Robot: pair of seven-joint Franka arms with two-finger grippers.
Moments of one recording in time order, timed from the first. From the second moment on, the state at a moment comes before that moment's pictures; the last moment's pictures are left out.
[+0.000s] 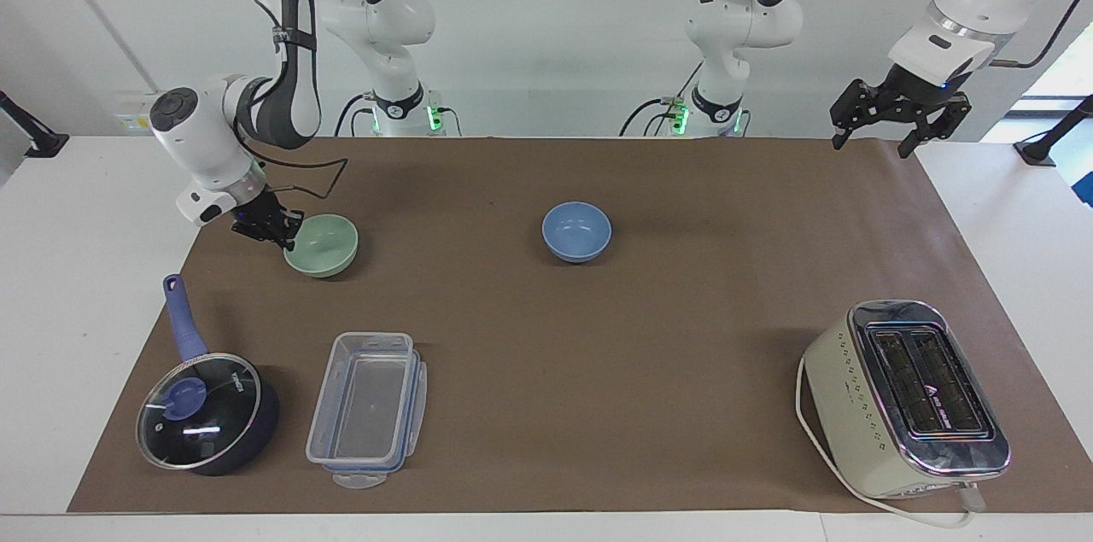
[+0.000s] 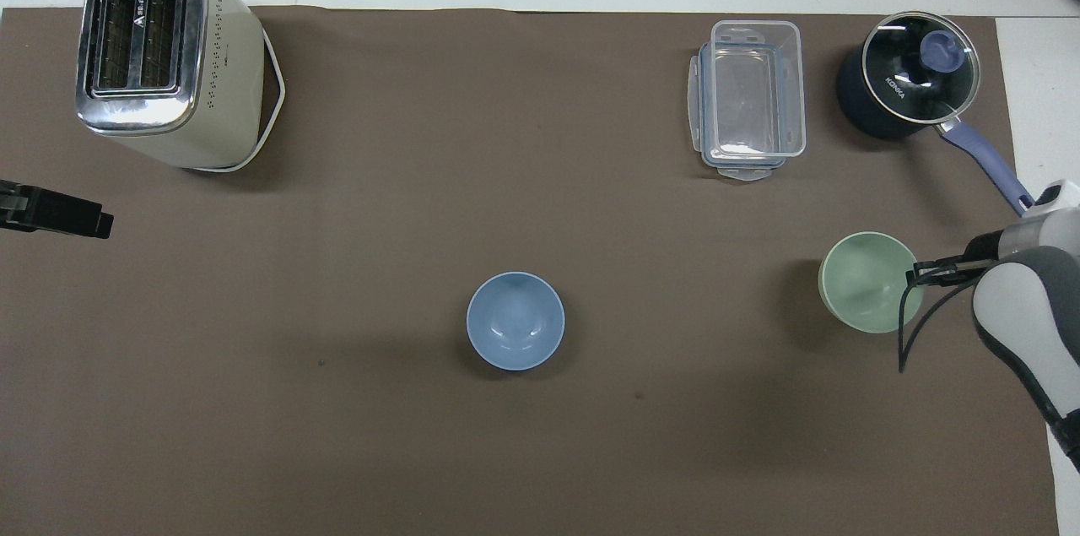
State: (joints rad) left arm -0.10 -0.04 0.06 -1.56 -0.03 1.51 0.17; right arm -0.15 0.03 -0.09 -2.13 0.09 2.08 -0.36
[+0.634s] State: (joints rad) left arm -0.10 -0.04 0.06 -1.56 -0.03 1.51 0.17; right arm 0.13 0.02 -0.04 -1.93 0.13 1.91 0.03
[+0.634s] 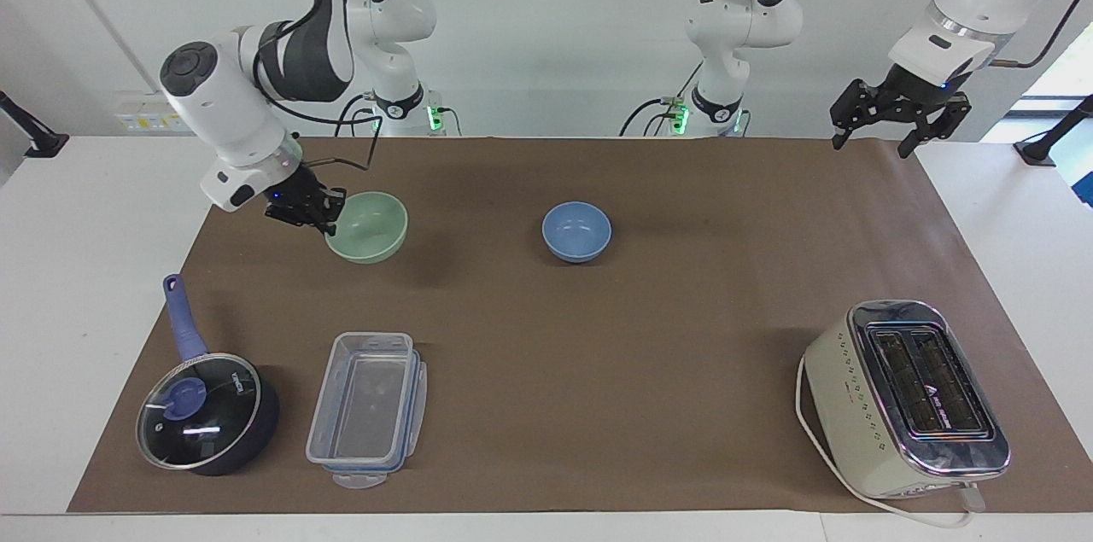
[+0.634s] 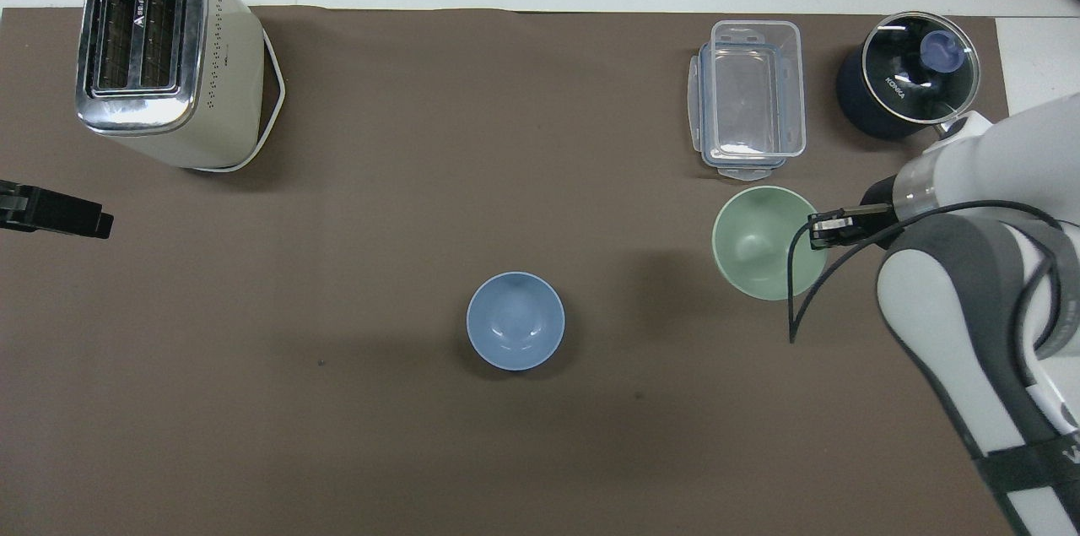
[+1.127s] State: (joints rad) left arm -0.10 -0.04 0.06 -1.56 -0.03 1.51 0.17; right arm 0.36 0.03 0.01 -1.92 0.13 1.95 0.39
